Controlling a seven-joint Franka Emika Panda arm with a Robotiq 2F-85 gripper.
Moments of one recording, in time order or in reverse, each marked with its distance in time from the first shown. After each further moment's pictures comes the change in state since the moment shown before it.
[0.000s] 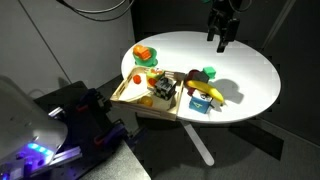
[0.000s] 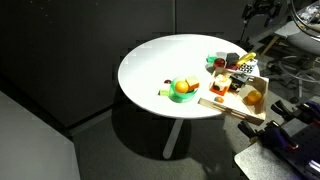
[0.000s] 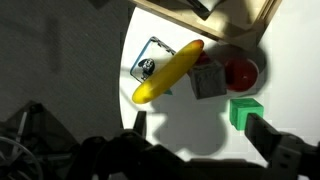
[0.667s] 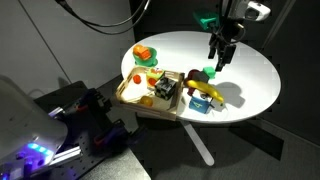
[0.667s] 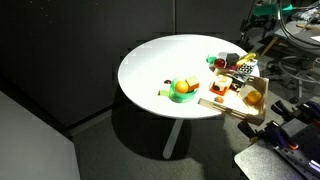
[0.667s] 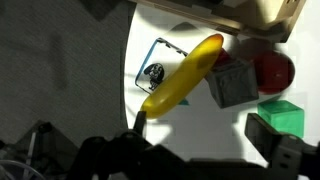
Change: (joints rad) arm -0.020 0.138 -0.011 0.030 0.031 0.060 0.053
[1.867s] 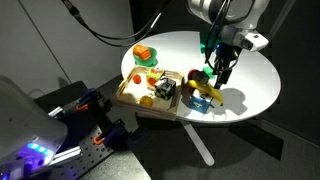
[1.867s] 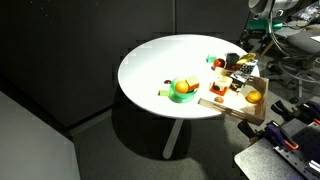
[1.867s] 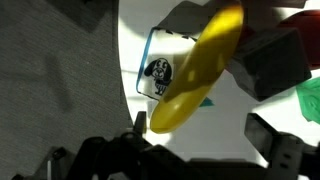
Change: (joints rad) arm -0.022 0.147 -0.024 0.034 0.090 0.105 0.108
